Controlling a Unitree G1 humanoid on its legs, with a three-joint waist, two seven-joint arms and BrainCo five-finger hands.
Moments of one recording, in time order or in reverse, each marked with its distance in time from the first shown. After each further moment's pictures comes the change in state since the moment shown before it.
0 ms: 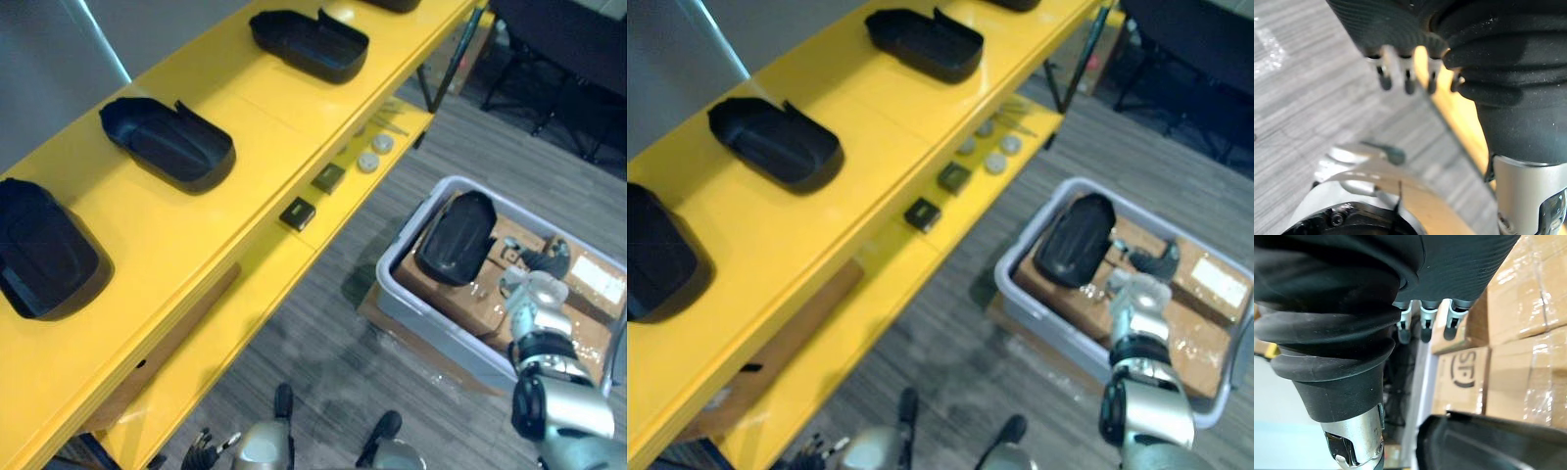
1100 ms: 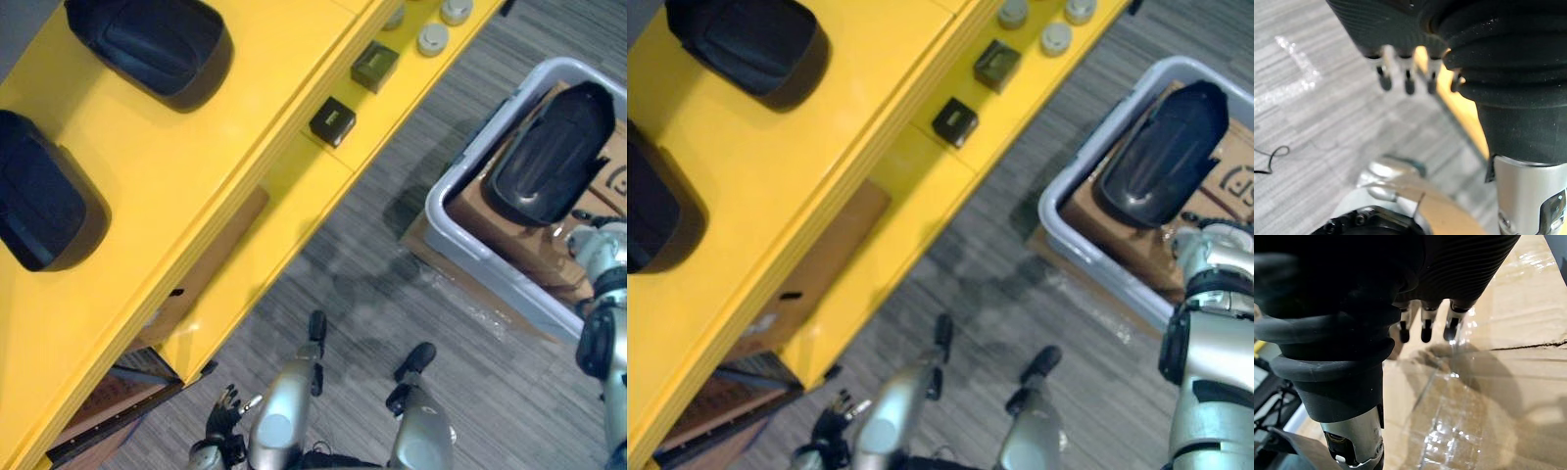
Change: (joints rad) left arm -0.108 0.023 -0.228 -0.019 -0.158 -0.067 0.000; right arm -0.355 -0.319 0.191 0.344 -0.024 0.295 -0.062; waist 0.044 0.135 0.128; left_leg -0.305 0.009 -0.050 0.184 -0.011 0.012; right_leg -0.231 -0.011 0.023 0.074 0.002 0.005
